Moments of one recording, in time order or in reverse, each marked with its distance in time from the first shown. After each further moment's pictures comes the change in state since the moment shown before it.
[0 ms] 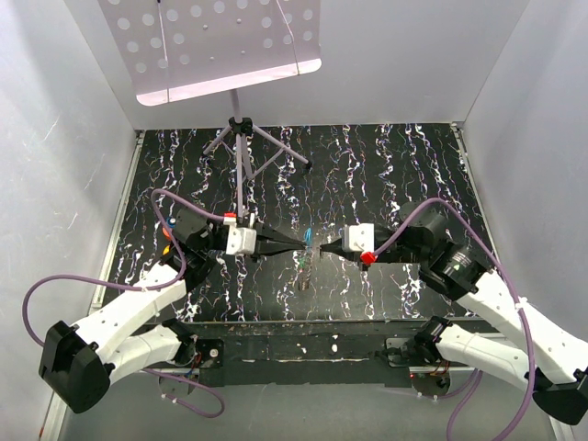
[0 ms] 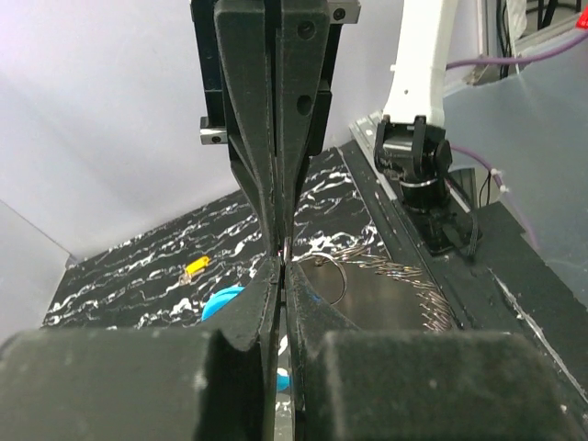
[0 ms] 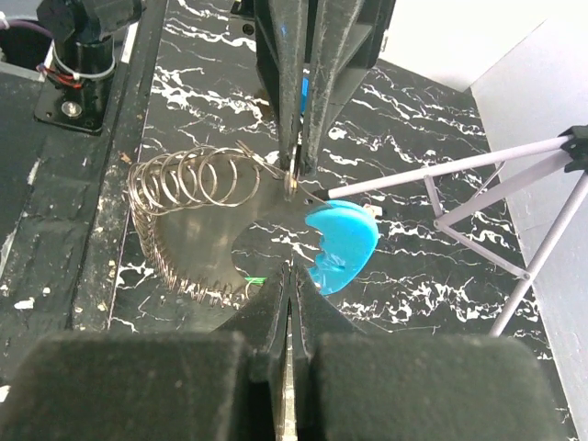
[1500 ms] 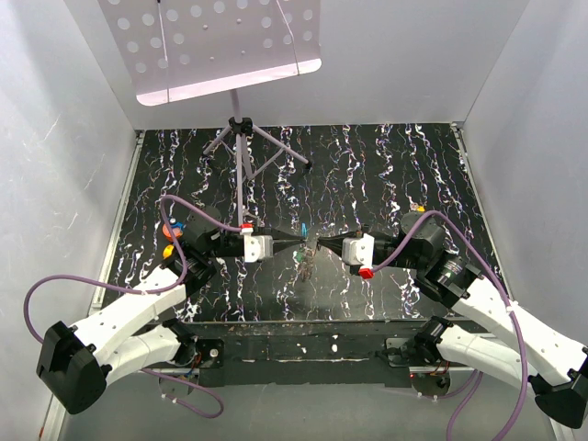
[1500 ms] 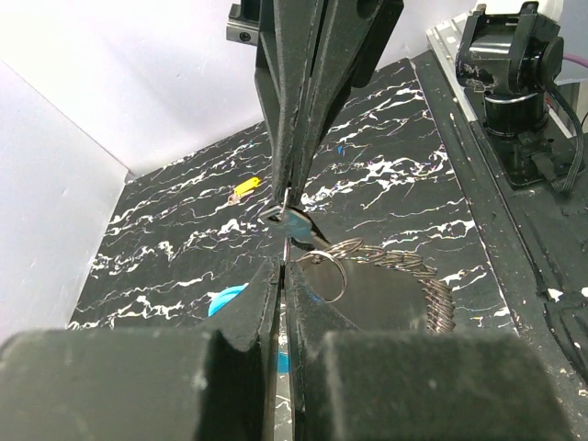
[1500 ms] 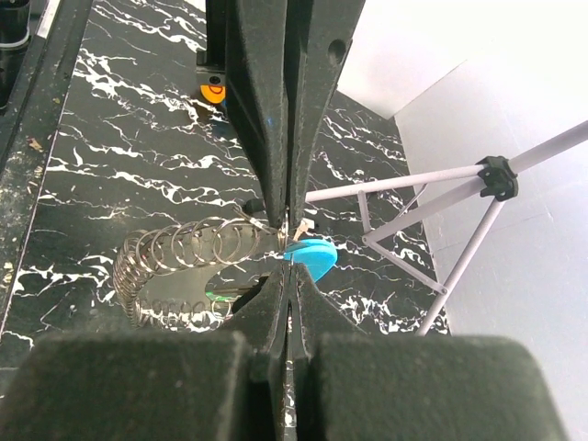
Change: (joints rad) left arm -0.049 -0.021 -0.029 -0.270 -0.250 0.324; right arm 0.028 -0.044 -0.170 0.240 0.075 -0.132
